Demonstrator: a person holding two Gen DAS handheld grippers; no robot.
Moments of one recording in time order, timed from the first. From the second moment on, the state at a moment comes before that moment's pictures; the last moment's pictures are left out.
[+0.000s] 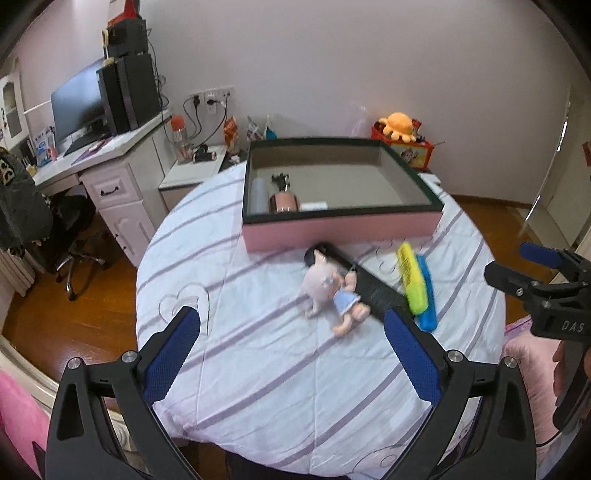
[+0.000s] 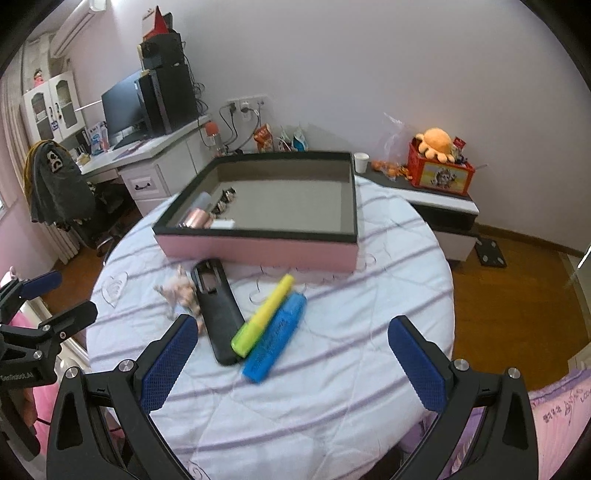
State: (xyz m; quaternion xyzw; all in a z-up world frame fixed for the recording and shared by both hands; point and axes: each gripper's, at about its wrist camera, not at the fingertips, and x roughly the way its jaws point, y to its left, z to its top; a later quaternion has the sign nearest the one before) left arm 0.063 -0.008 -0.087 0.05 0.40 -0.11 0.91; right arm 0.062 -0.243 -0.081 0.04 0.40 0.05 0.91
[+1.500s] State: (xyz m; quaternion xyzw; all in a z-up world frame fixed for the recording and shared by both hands) left arm 0.104 -0.003 -0.139 0.06 0.45 -0.11 0.88; right arm 0.134 -0.233 -0.171 0.01 0.50 0.01 0.87
